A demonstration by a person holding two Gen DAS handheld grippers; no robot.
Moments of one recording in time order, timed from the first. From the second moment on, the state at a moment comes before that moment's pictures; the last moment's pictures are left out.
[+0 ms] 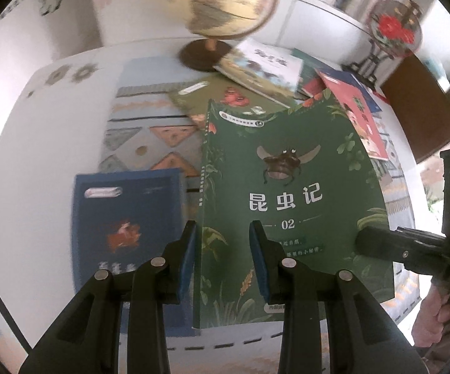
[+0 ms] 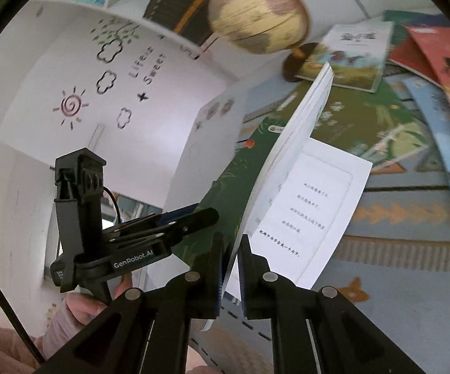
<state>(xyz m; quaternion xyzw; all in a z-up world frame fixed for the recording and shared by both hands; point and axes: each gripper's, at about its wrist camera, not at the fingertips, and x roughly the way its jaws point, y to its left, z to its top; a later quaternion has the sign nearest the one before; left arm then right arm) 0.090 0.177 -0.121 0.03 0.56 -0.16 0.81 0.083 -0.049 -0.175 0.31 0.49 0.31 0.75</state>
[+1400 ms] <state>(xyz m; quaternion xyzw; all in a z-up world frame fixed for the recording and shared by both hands) 0.084 0.343 -0.178 -0.04 0.60 -0.08 0.79 0.105 0.106 -0.234 0.27 0.59 0.33 0.69</state>
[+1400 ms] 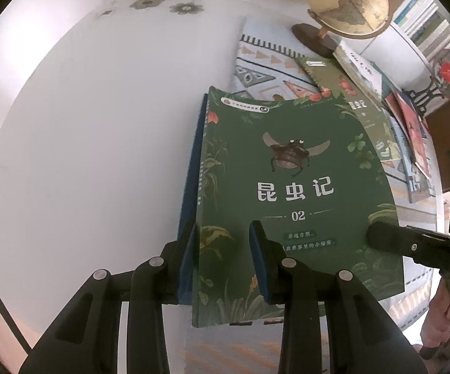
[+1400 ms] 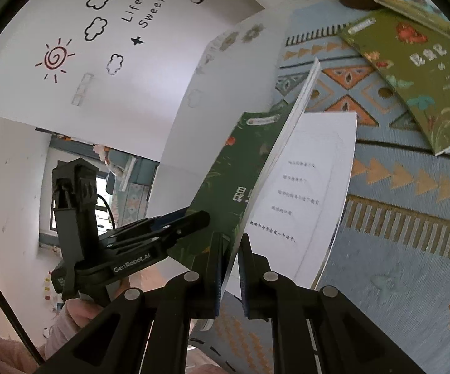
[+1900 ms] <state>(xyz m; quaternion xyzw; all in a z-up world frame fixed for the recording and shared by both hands) 0.081 0.356 -0.207 -0.05 0.63 -0.06 0.77 0.097 0.112 -0.276 0.30 0.64 0.29 0.65</state>
